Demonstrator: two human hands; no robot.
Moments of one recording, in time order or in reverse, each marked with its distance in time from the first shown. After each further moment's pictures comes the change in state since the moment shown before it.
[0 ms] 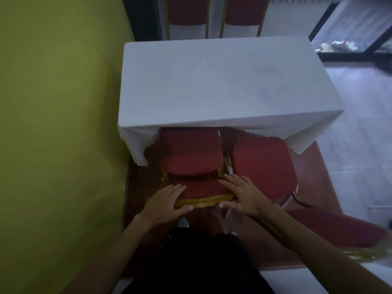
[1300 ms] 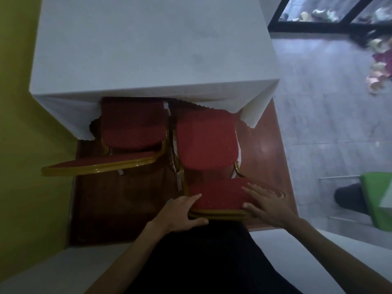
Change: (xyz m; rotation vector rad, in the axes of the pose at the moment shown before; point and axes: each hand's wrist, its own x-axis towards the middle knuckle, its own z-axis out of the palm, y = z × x) left_hand 0.053 0.355 0.158 -0.210 -0.324 0.066; right_hand -0.309 0.267 -0.024 0.101 -0.226 0.308
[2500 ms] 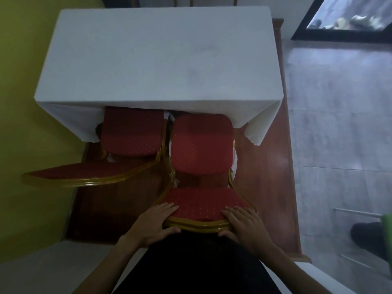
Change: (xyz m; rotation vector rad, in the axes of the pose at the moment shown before) left_hand 0.074 0.029 -0.001 0.082 0.121 -0.200; right_hand 0.051 0.092 -0.009 -0.164 0.365 -0.420
